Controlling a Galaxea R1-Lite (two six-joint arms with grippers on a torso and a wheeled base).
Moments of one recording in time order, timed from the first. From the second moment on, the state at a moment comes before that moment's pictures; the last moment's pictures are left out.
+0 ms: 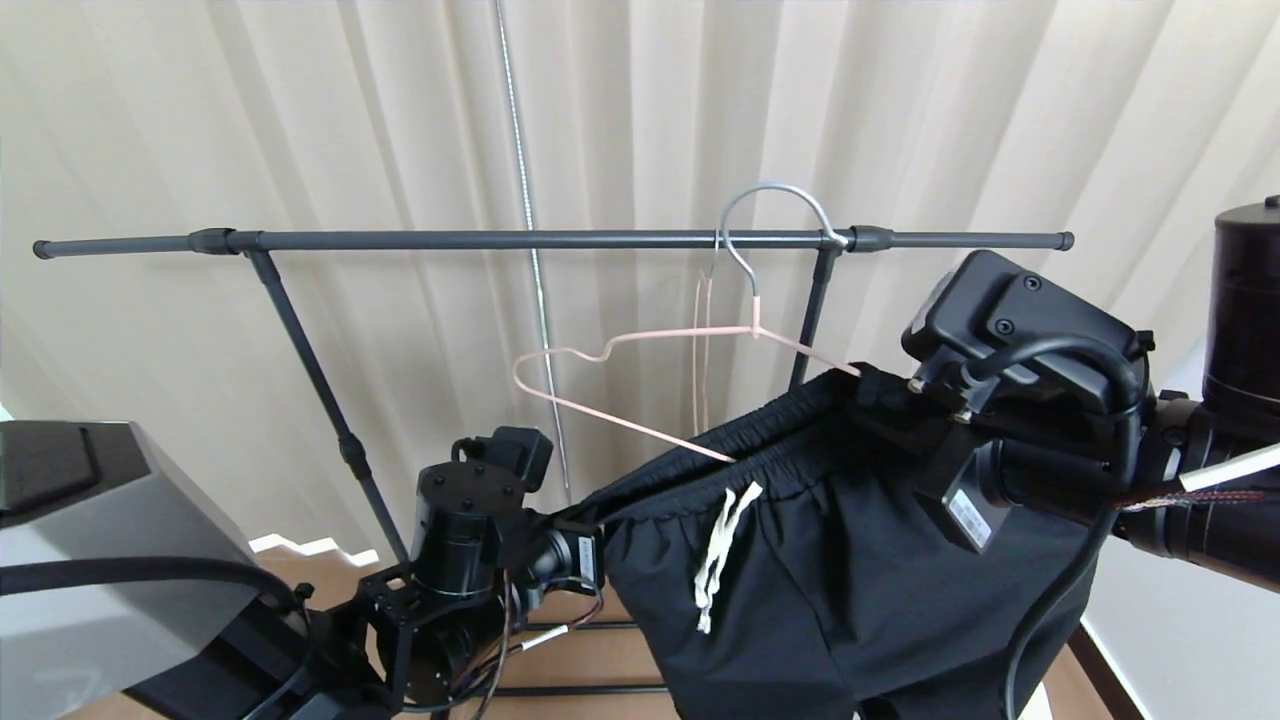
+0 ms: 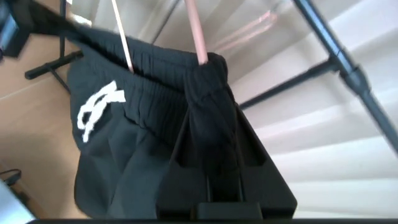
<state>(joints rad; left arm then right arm) -0.67 1.98 -0.56 -1.05 0.24 -0.26 0.77 1.41 -0.91 -0.13 -0.31 -0.48</state>
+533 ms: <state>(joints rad) -0.62 1.94 -0.55 -1.05 0.24 -0.21 0.61 1.34 -0.65 -0.33 -0.06 -0.43</state>
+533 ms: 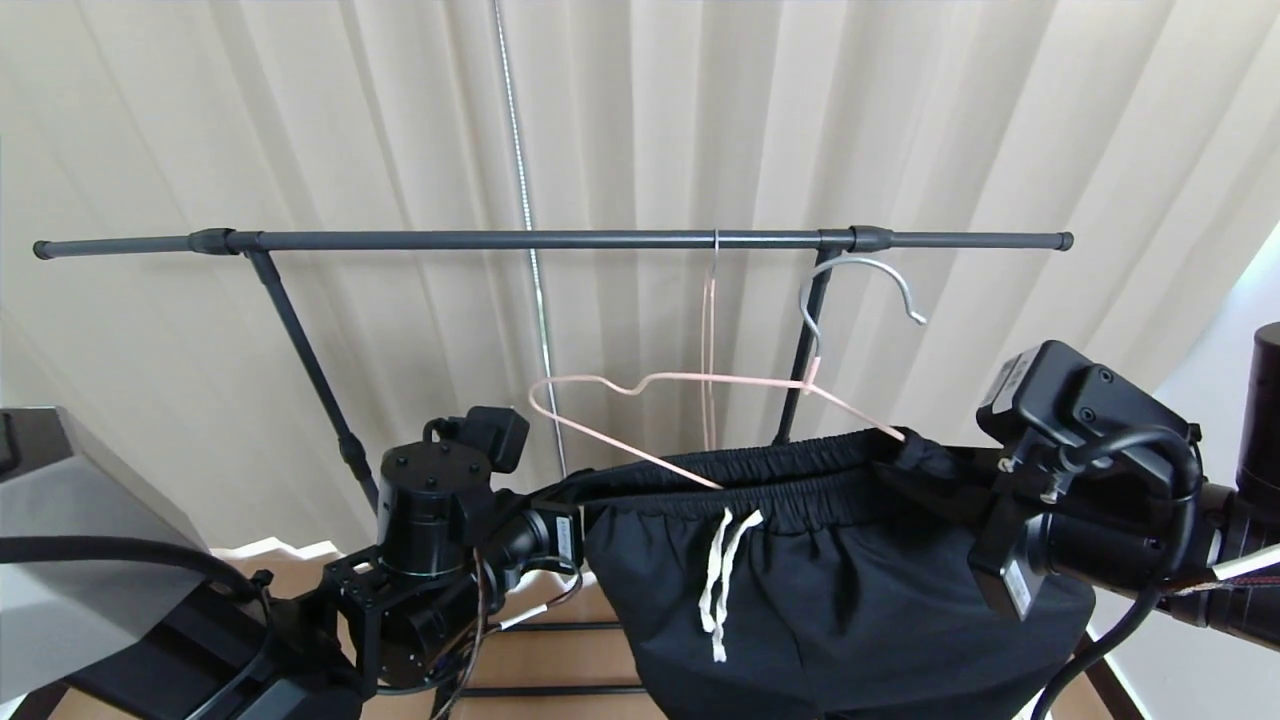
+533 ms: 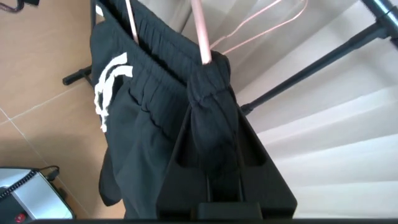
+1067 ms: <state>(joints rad) -0.54 1.95 -0.56 -1.05 0.24 -0.18 0.43 1.39 -0.55 -0.39 0.14 -0.54</state>
